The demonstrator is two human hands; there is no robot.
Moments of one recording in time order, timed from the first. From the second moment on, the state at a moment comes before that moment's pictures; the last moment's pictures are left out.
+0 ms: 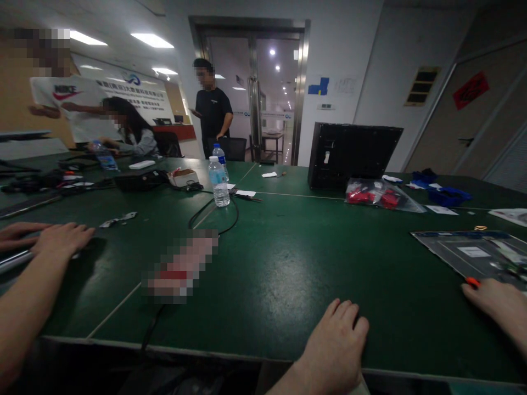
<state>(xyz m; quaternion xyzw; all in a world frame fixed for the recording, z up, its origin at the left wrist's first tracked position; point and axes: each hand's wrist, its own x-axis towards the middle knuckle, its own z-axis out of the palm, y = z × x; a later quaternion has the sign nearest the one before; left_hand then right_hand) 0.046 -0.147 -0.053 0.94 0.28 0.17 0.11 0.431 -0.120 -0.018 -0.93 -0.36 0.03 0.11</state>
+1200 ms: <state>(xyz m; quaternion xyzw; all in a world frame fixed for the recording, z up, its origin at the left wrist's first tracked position) 0.010 -0.090 0.003 0.88 0.40 0.14 0.21 0.070 -0.186 -0.016 -0.63 -0.76 0.16 0.02</state>
